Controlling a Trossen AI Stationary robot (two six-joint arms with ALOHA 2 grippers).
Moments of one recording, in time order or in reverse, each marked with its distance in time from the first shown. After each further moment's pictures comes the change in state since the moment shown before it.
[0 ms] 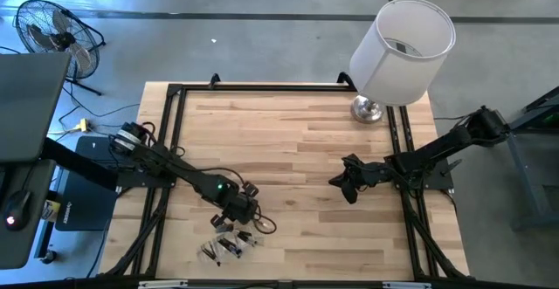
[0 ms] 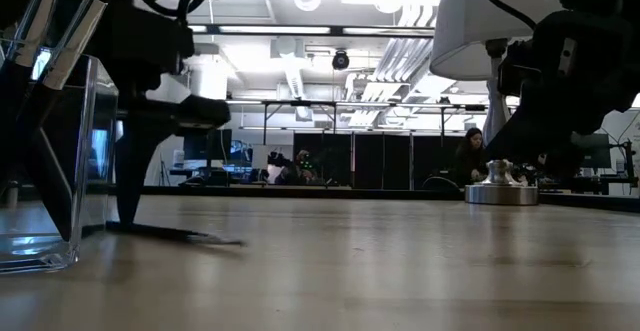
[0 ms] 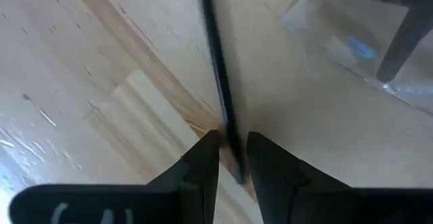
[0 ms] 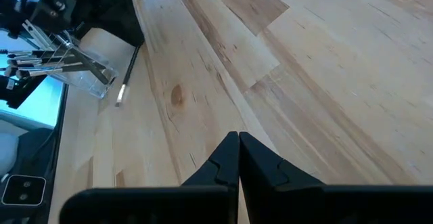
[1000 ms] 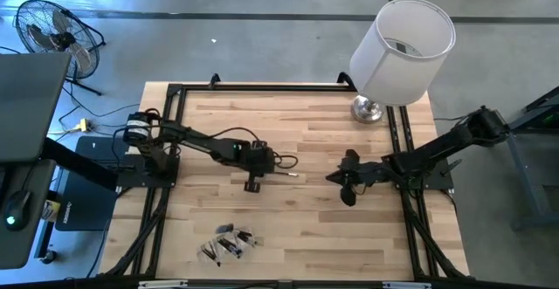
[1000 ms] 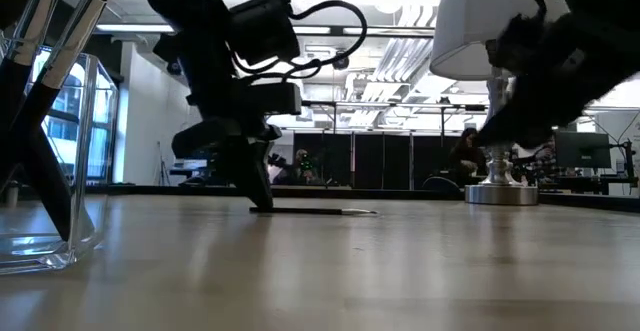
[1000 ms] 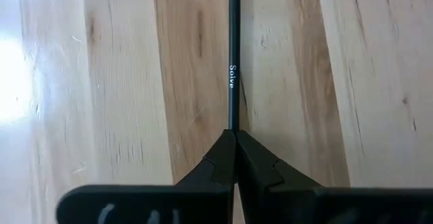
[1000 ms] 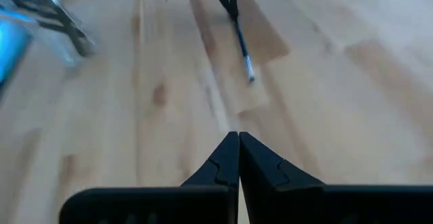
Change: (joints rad) left arm 0.422 0.037 -0.006 0.223 -0.097 -0.119; right arm 0.000 0.005 0.067 -0.077 0.070 -0.367
